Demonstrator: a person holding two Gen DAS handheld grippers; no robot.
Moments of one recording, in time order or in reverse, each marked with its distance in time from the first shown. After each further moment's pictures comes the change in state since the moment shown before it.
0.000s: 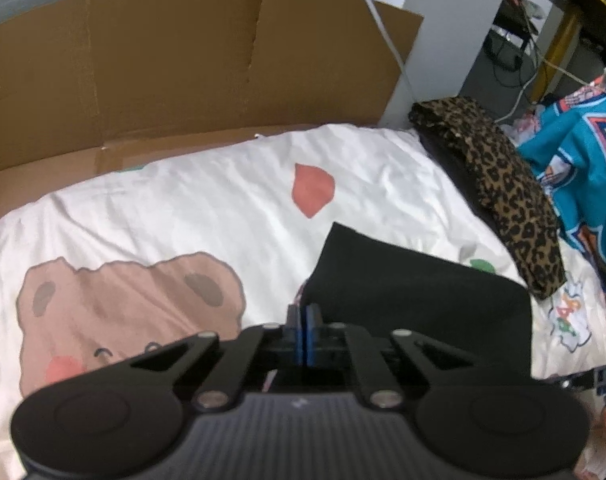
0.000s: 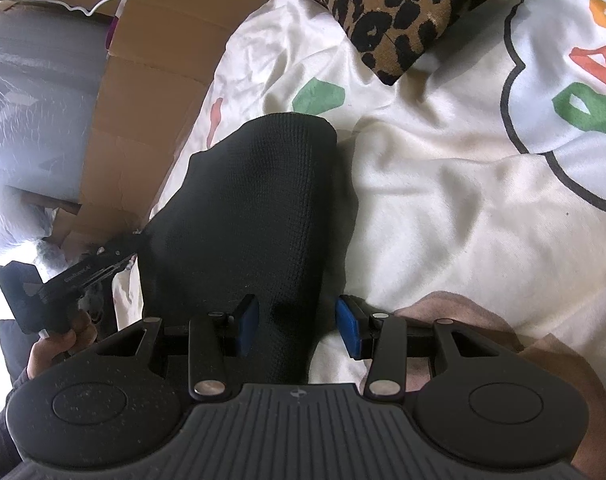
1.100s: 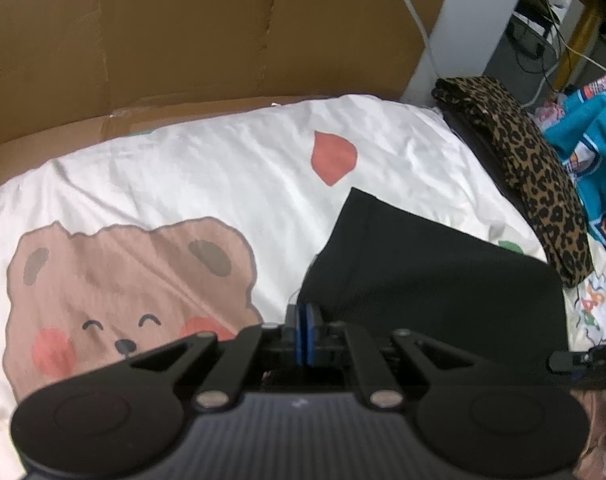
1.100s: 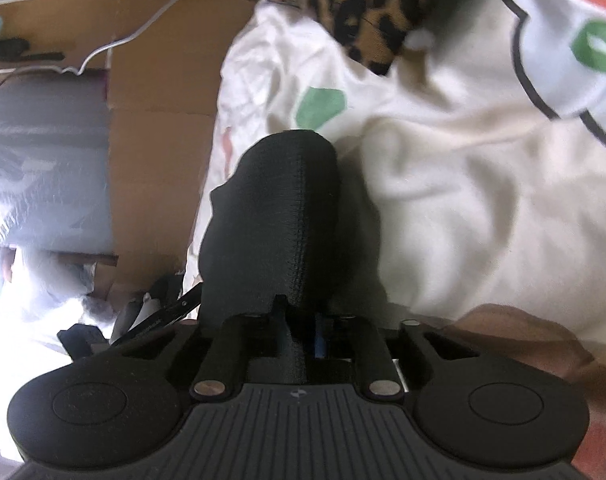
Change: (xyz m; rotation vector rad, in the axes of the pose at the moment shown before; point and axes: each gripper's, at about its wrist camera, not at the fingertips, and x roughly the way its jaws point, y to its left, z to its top) left arm 0.022 0.003 -0.018 -0.039 0.030 0.041; right arm 0.019 -0.014 0.003 0.205 -0.044 0.155
